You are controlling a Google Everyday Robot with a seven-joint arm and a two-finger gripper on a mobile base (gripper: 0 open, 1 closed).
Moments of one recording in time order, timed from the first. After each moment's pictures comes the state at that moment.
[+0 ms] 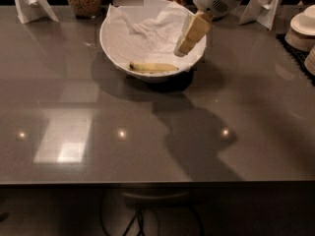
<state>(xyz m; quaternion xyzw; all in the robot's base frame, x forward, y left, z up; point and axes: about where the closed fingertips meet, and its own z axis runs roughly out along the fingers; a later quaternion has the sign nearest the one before) 0.643 -0.052 0.997 -0.66 0.64 0.01 0.40</state>
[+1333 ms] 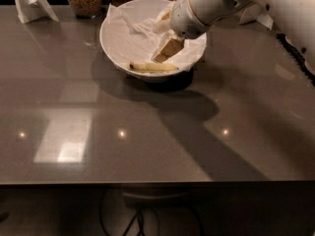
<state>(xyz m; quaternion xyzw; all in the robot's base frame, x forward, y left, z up) 0.659 -0.005 0.926 -0.68 0.62 0.09 0.37</state>
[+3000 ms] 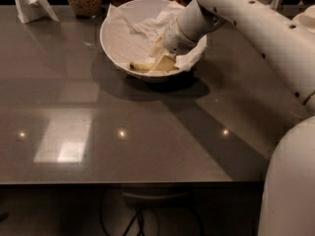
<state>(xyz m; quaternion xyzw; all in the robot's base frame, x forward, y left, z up) 0.683 0.008 0.850 -0.70 0.64 0.13 0.30</state>
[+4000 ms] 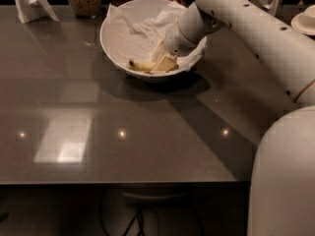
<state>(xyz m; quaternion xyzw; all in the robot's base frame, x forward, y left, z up) 0.698 -0.002 0.831 -0.69 0.65 0.13 0.29</state>
